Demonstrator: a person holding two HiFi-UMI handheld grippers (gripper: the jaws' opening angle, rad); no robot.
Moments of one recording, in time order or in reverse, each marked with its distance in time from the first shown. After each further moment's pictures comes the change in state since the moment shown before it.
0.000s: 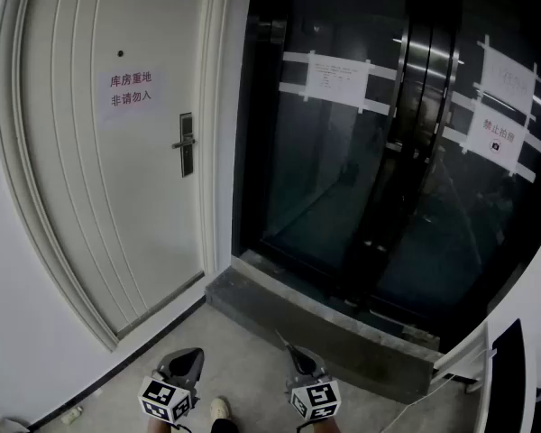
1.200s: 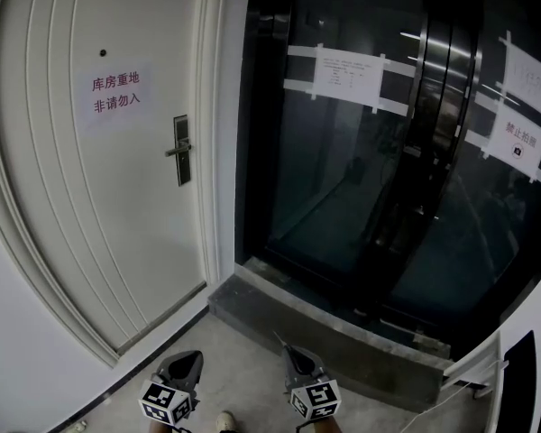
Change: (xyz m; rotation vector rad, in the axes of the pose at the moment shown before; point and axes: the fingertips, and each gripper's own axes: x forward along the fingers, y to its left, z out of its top) left arm 0.081 0.079 0.008 -0.024 0.025 0.016; right arm 0.112 -0.033 -0.005 0.037 0.010 0.027
